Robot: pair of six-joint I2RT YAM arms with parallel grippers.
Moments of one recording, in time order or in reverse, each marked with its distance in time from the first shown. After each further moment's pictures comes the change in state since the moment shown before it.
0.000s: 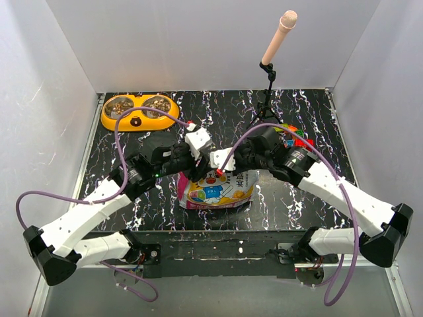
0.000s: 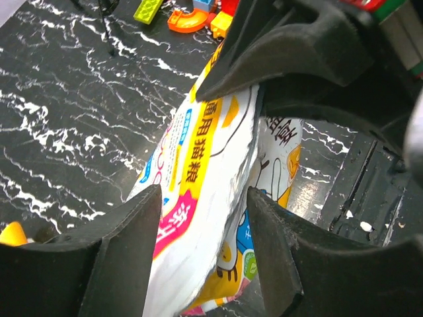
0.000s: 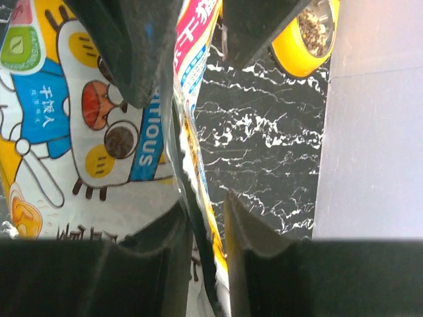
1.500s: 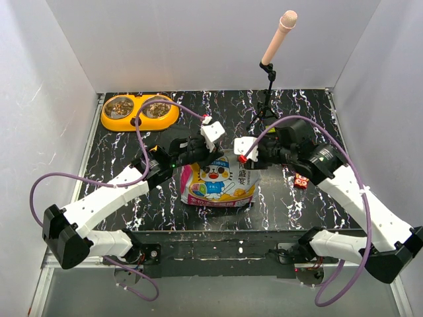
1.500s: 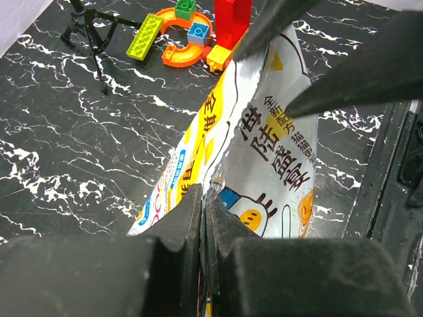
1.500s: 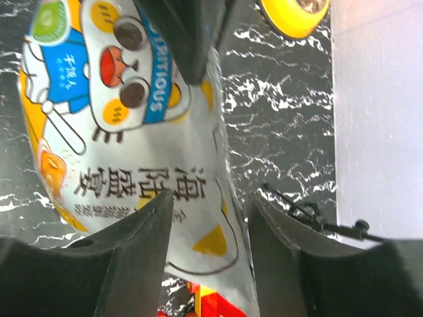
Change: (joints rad) left arm 0.010 0.177 0.010 0.216 0.047 0.012; right arm -0.162 -0.089 0.036 -0.121 -0.105 0.056
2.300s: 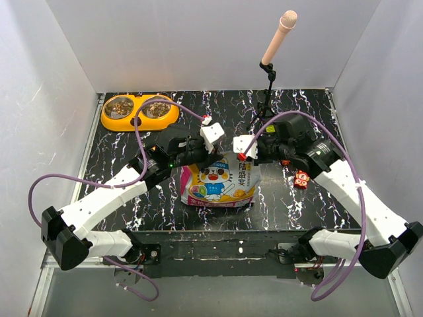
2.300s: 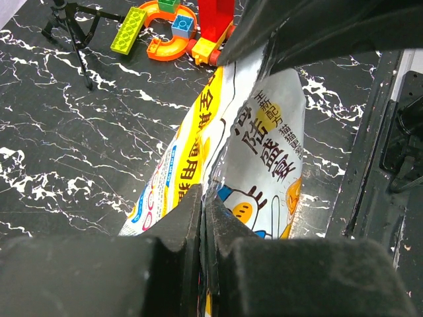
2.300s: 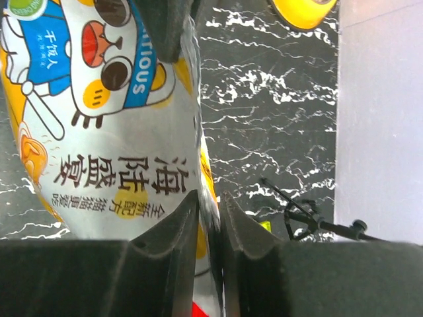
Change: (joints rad) left arm -0.001 -0.014 0.024 -0.069 0.050 0.003; right arm -0.051 0.046 0.033 -0.055 -0.014 -0.081
